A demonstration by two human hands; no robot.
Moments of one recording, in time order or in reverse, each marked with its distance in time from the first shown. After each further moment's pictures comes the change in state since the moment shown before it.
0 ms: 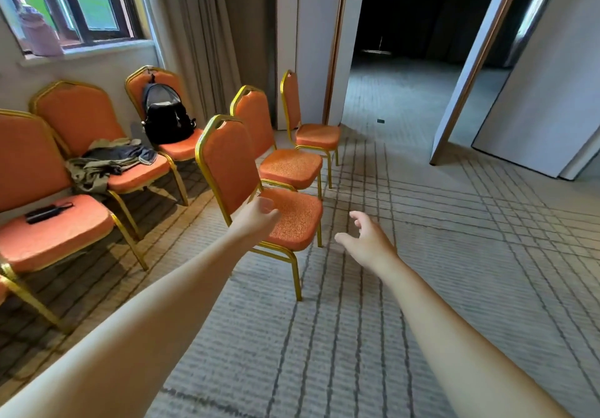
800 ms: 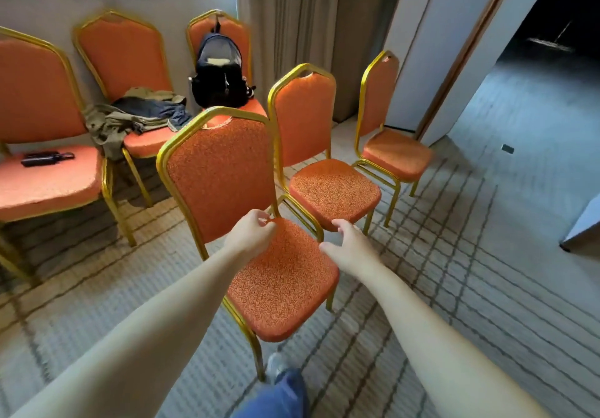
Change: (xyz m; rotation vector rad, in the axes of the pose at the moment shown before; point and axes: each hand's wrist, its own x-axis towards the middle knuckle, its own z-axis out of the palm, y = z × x) left_hand 0.494 0.043 0.139 -0.029 0.235 -0.382; right_hand 0.624 -0.004 0.005 -0.292 -0.486 -0.273
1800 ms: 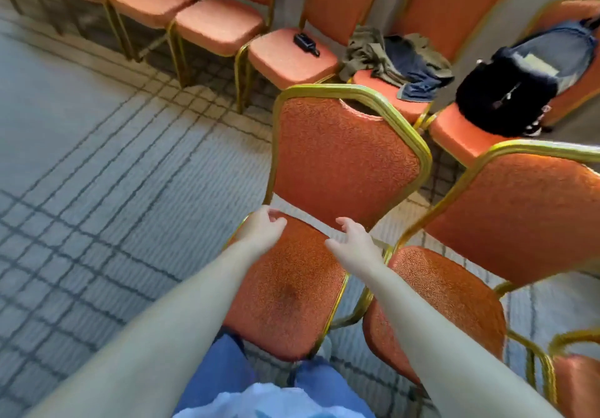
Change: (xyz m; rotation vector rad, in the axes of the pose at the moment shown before) left_hand 0.212 0.030 0.107 -0.494 0.698 -1.013; right_hand 0.413 -0.050 -0.005 -0.511 -0.746 -0.828
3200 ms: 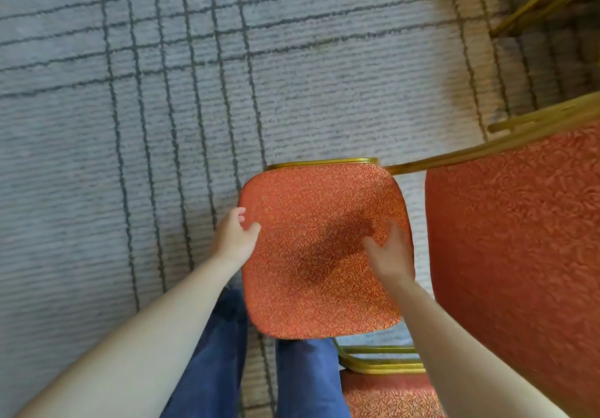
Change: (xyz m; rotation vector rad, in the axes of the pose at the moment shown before) left_hand 0.028 -0.232 0.130 -0.651 0.568 -0.897; right_hand 0.224 0.023 0.190 -0.300 -0.495 -0.249
